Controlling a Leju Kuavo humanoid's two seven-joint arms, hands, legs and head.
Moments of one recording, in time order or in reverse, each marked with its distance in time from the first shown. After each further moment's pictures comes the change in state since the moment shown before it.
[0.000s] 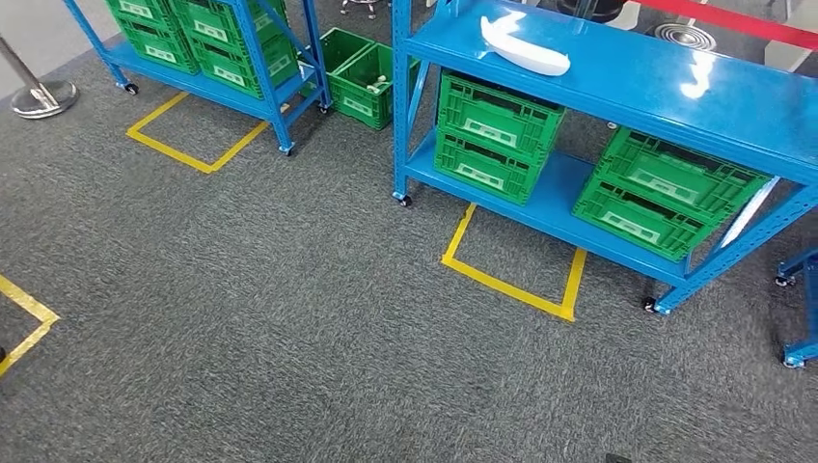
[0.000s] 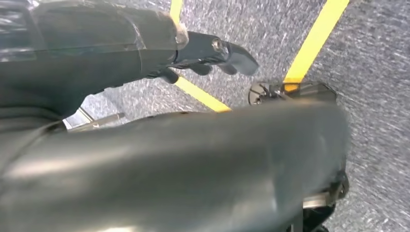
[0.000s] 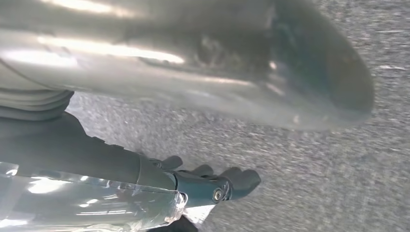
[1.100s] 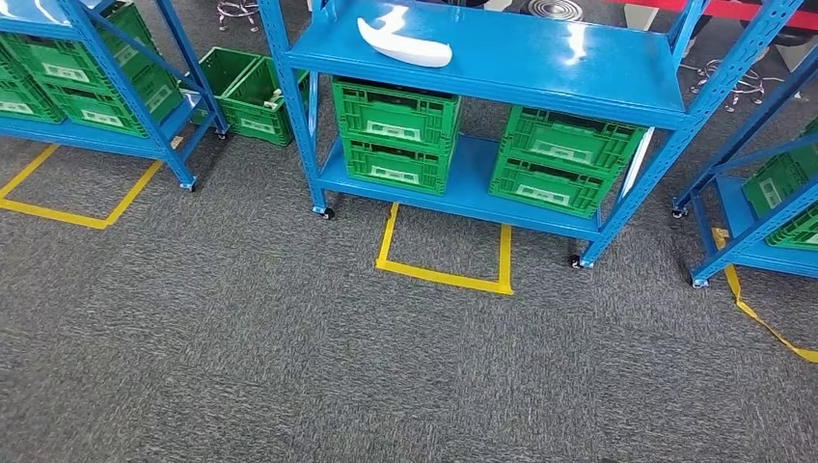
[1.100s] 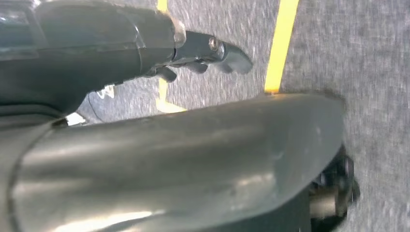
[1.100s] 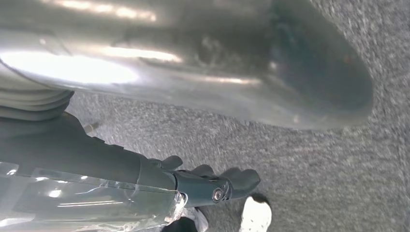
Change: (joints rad) left arm -0.004 0.000 -0.016 0.001 0.008 0.002 0.012; right arm 0.002 0.005 -0.012 0.003 0.007 -0.002 0.004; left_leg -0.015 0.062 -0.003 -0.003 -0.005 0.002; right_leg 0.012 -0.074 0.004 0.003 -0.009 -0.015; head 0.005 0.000
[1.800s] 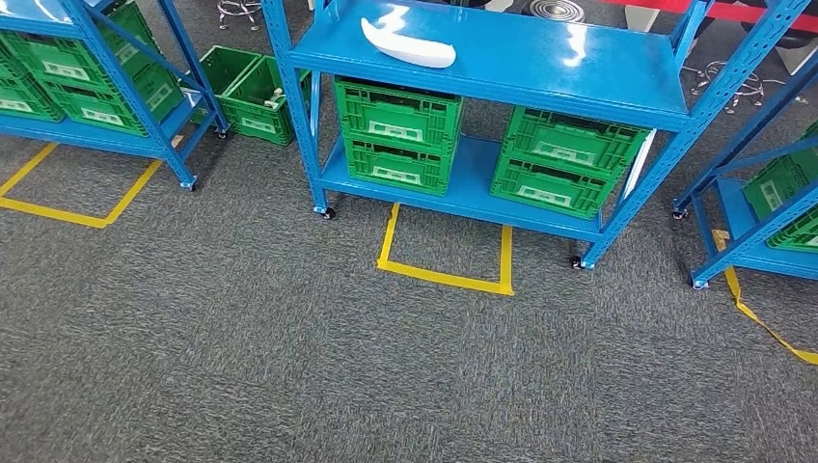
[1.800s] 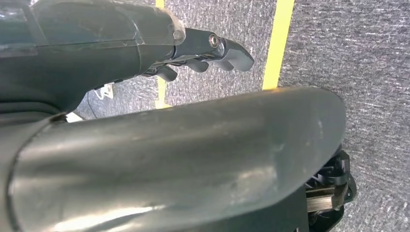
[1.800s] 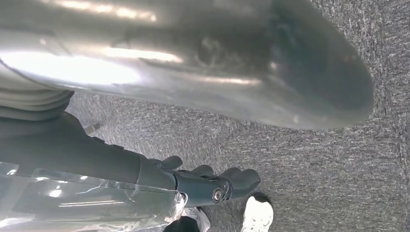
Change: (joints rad) left arm 0.000 0.000 -0.001 0.000 0.000 0.003 -0.001; right arm 0.000 0.001 -0.003 0.001 0.002 -0.001 0.003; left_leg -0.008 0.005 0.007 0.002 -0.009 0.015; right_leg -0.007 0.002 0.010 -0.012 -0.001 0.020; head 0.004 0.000
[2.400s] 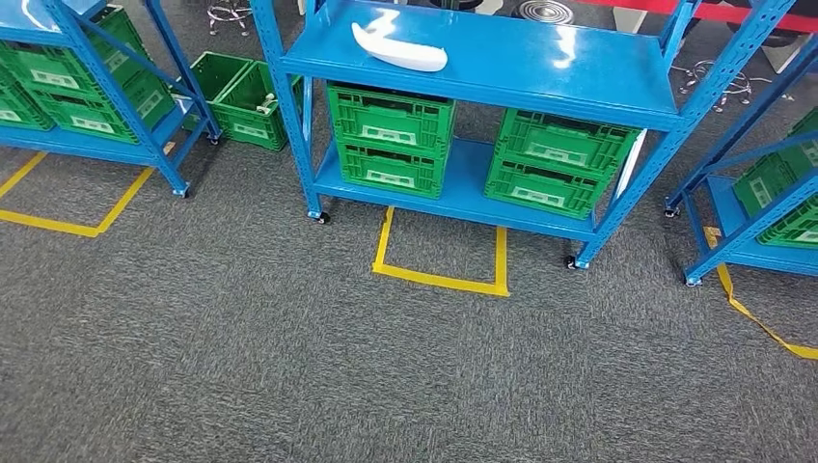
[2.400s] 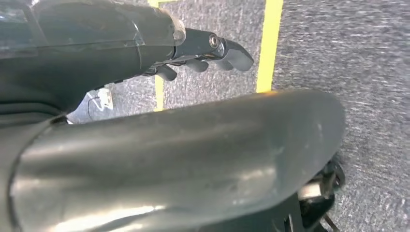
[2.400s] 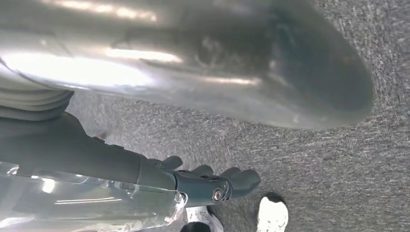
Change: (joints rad) left arm -0.001 -0.006 0.000 0.000 0.001 0.000 -0.004; right arm 0.002 -0.004 0.000 0.000 -0.002 -0.001 0.001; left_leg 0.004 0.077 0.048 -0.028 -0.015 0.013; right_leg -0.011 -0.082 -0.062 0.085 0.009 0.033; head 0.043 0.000
